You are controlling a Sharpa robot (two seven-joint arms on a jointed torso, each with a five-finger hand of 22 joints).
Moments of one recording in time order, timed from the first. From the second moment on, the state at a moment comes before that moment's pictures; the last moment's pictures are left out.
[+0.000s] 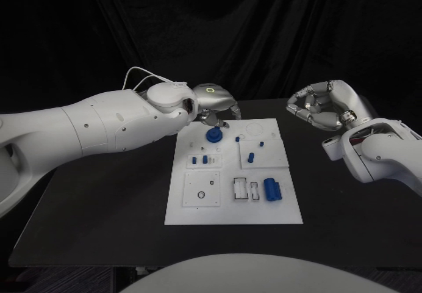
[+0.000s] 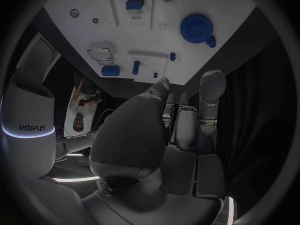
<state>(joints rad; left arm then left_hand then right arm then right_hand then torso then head) 1.40 -0.46 -0.21 1.13 -1.70 -0.23 0.27 1.54 -0.06 0.17 0.16 0.12 0.82 0.04 0.10 0.12 0.71 0.06 0.38 0.07 1.40 -0.04 1.46 0.96 0.16 1.37 0.06 0.81 0.84 1.33 -1.03 -0.25 1.65 -0.78 -0.76 0.34 1.54 -0.12 0.24 0.28 0.31 1.01 0.06 0.40 0.45 1.14 -0.01 1.27 1.02 1.47 -0.06 1.38 1.31 0.10 1.43 0.05 1.15 1.31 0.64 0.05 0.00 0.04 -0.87</state>
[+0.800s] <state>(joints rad) 1.37 -0.37 -0.21 1.00 -1.82 -0.17 0.21 1.49 -0.08 0.14 0.16 0.09 0.85 0.03 0.10 0.13 0.73 0.04 0.36 0.08 1.38 -0.05 1.44 0.93 0.16 1.32 0.06 0.75 0.81 1.32 -1.00 -0.25 1.66 -0.61 -0.73 0.39 1.54 -0.11 0.24 0.28 0.35 0.96 0.06 0.44 0.48 1.16 -0.01 1.29 1.05 1.47 -0.07 1.38 1.31 0.10 1.43 0.04 1.15 1.31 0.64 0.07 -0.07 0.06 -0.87</state>
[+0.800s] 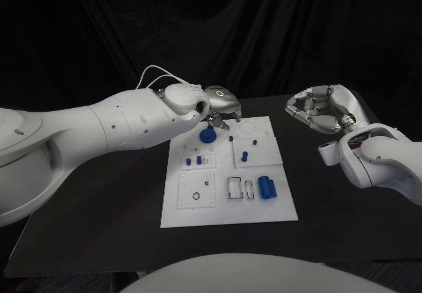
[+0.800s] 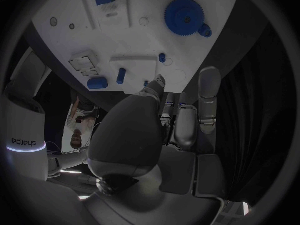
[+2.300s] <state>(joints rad) 1.30 -0.36 -0.21 0.95 -1.83 -0.14 0.23 1.49 -0.07 0.16 0.12 0.17 0.88 0.05 0.10 0.16 0.80 0.02 0.35 0.11 1.37 -0.06 1.43 0.91 0.16 1.32 0.05 0.74 0.83 1.32 -0.99 -0.25 1.68 -0.60 -0.66 0.36 1.54 -0.10 0.25 0.28 0.36 0.95 0.06 0.46 0.48 1.14 -0.01 1.29 1.03 1.47 -0.07 1.37 1.31 0.10 1.43 0.04 1.13 1.31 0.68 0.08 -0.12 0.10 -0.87</state>
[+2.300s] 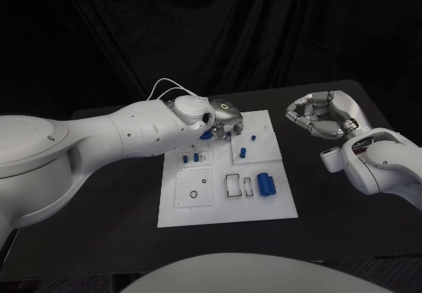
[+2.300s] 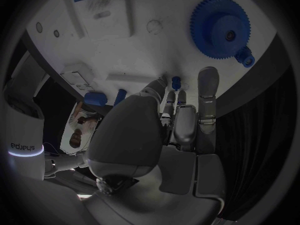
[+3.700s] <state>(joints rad) 1.30 -0.37 -0.21 0.94 -1.83 -0.16 0.21 1.49 -0.07 0.23 0.10 0.22 0.92 0.04 0.10 0.17 0.85 0.02 0.31 0.11 1.37 -0.06 1.43 0.92 0.16 1.32 0.04 0.77 0.88 1.32 -0.98 -0.25 1.66 -0.62 -0.61 0.30 1.55 -0.10 0.25 0.28 0.36 0.94 0.07 0.47 0.49 1.13 -0.01 1.28 1.01 1.47 -0.07 1.36 1.30 0.10 1.41 0.04 1.09 1.31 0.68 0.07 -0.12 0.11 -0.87</state>
